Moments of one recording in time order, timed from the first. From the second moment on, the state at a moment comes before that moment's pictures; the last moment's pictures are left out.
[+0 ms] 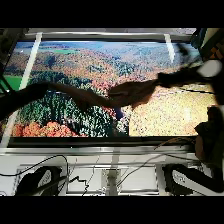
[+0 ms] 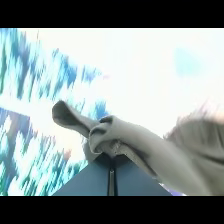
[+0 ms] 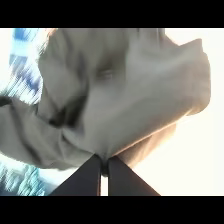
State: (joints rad) left arm 0.22 -0.79 0.82 0.81 -0.73 -1.21; right arm -0.04 -1.19 1.36 -1.14 1.20 1.48
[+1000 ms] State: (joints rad) left arm 0.22 -0.19 0.82 0.73 -0.07 -1.21; right arm -0.32 -0.48 1.37 -1.01 0.89 1.45
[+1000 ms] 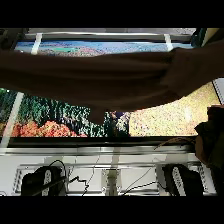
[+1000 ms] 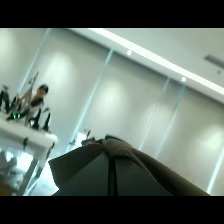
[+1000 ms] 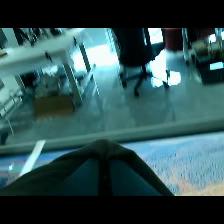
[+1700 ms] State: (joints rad) left arm 0.22 -0.59 0.81 0.74 -0.66 -1.19; right arm -0.32 -0.74 1.36 -1.00 1.10 1.46
